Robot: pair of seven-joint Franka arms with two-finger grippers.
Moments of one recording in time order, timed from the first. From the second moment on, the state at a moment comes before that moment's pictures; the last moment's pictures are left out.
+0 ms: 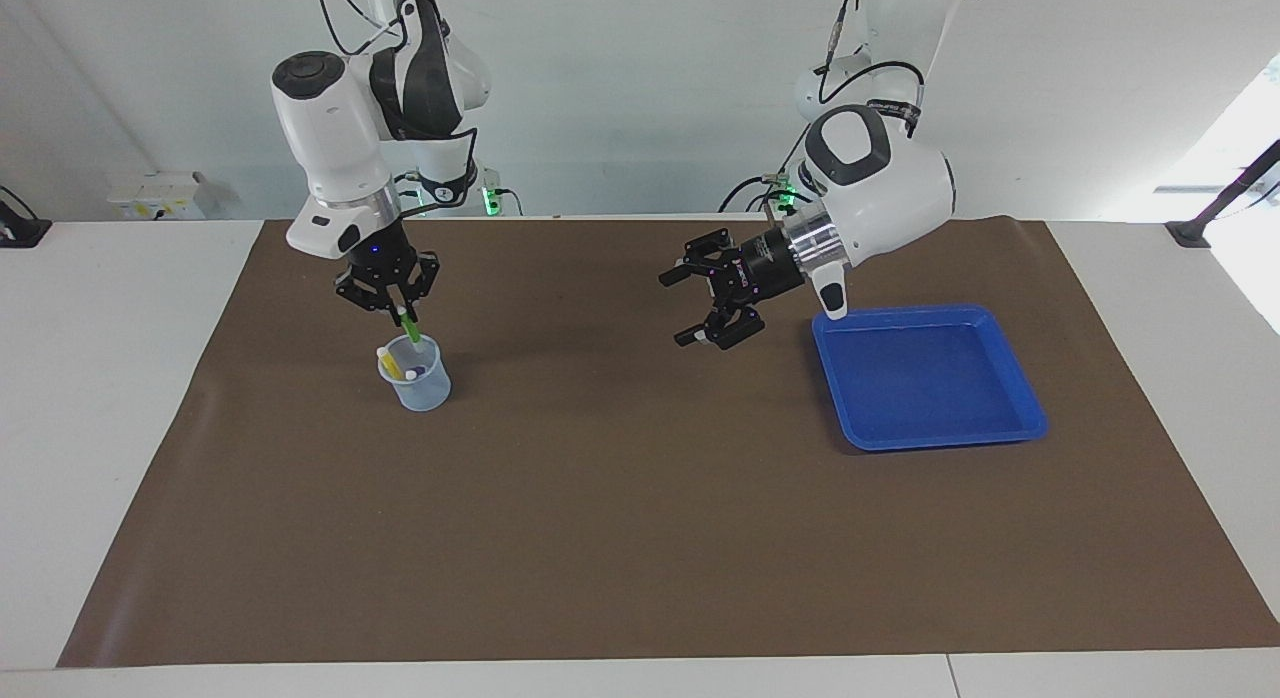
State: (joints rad) left arm 0.26 0.15 -0.77 -1.90 -1.06 2.30 -1.44; right arm 0.01 -0.19 0.09 -2.24 0.01 2.20 -0.27
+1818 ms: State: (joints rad) left arm -0.04 0.00 -0.16 -1.52 -0.01 1.31 -0.09; right arm 0.01 -0.06 0.06 -1.65 -0.02 1.67 0.00
